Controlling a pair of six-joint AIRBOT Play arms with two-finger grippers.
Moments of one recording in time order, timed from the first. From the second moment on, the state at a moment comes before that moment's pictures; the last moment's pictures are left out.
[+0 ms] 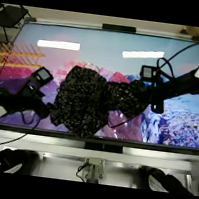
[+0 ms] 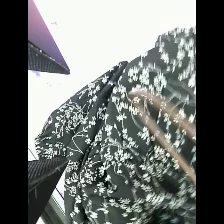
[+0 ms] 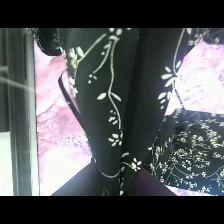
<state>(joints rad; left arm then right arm) -0.58 -0.73 0.91 1.69 -1.20 -1.41 0.07 -1.19 1.39 -1.06 1.63 0.14</state>
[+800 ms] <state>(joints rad) -0.55 -0.52 0.79 1.60 -1.36 -1.89 0.07 -1.15 1.39 -1.04 1.59 0.34</state>
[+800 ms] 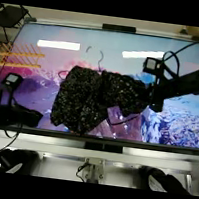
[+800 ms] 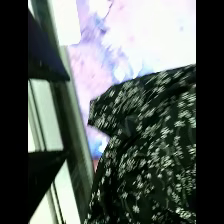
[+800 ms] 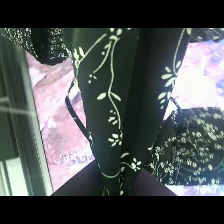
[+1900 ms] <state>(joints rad) -0.84 -1.08 0.58 1.24 -0.22 -2.20 0.07 -1.13 1.39 -1.07 1.57 0.63</state>
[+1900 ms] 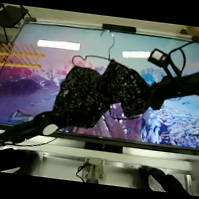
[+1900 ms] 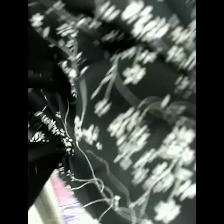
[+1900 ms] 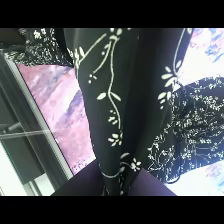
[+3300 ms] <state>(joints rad) -0.09 -1.04 0.78 1.24 -0.47 -1.78 0.27 -1.17 1.39 -1.06 1.49 0.74</state>
